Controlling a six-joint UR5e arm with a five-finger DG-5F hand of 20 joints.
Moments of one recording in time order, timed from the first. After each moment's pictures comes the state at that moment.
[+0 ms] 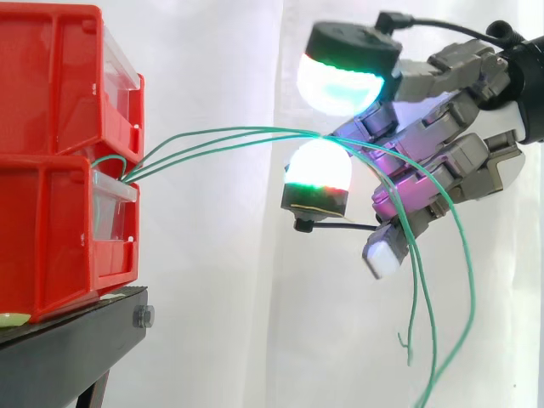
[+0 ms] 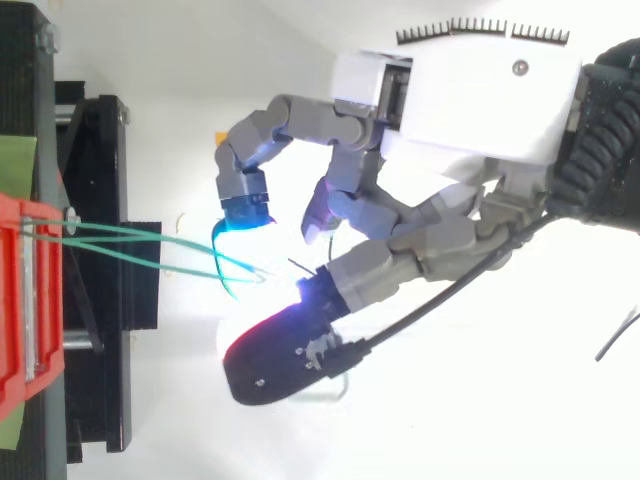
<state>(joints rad) 0.14 -2.27 -0.87 -3.44 -1.27 -0.22</state>
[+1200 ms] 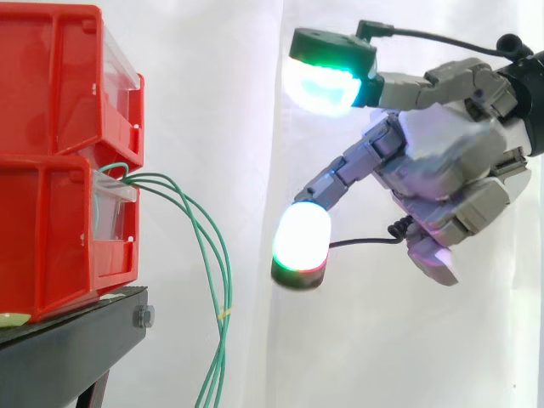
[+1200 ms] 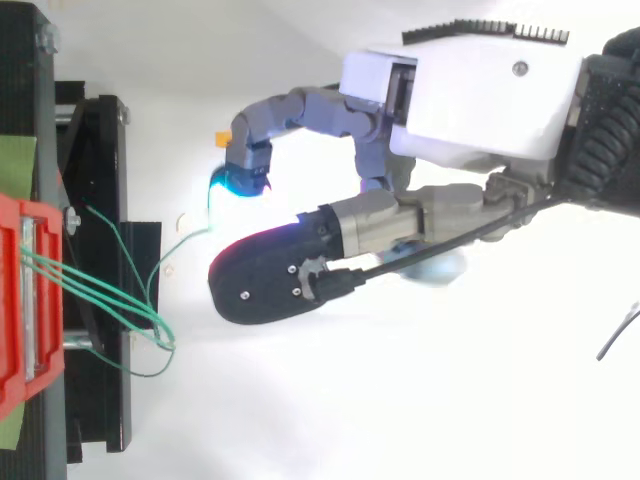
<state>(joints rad) 0.13 -2.27 -0.88 -3.48 -1.26 -0.35</state>
